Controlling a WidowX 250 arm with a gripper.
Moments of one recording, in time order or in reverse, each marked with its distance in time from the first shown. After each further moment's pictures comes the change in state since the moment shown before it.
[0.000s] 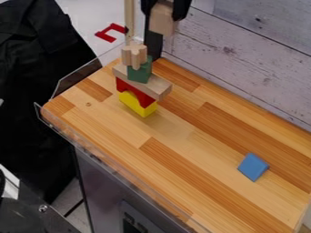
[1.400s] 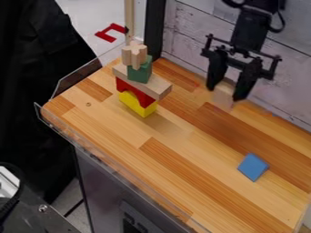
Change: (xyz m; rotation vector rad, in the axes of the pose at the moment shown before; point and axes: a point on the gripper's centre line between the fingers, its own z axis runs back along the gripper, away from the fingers) arm 0.024 -0.095 -0.092 0.063 0.132 -0.278
